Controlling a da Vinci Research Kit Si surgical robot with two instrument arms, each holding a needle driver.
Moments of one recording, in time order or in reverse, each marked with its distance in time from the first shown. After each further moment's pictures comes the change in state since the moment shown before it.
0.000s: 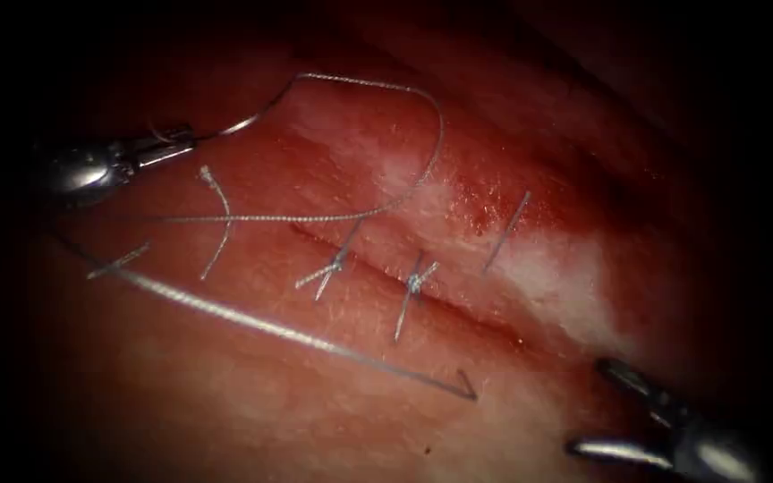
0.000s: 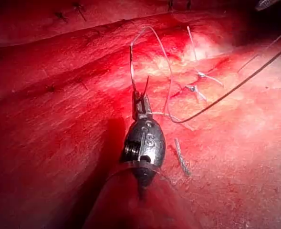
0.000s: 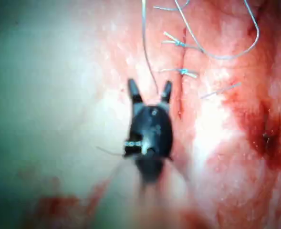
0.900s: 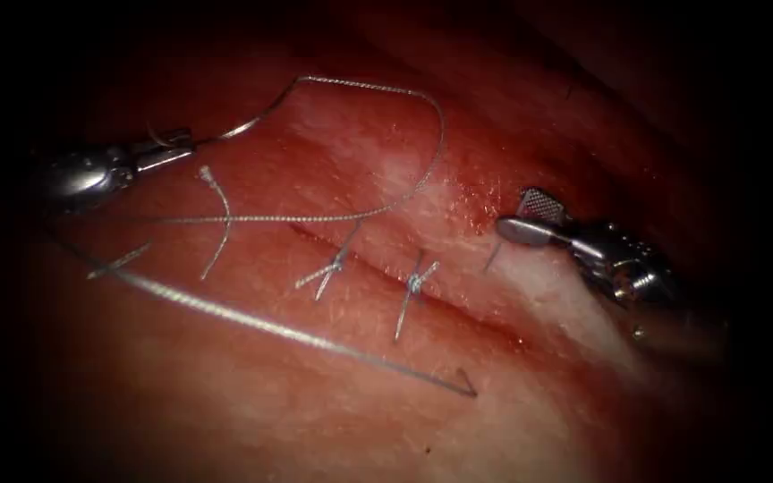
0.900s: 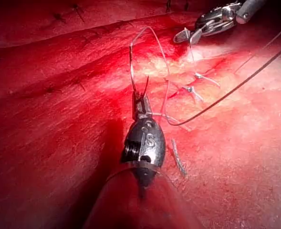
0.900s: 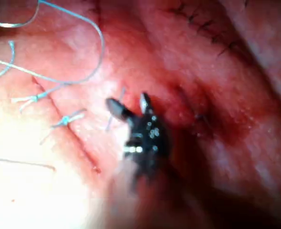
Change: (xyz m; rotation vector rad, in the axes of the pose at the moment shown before) right arm -0.007 0.014 0.013 -0.084 0.126 0.449; left arm 0.000 0.000 0.000 0.006 -0.003 -0.004
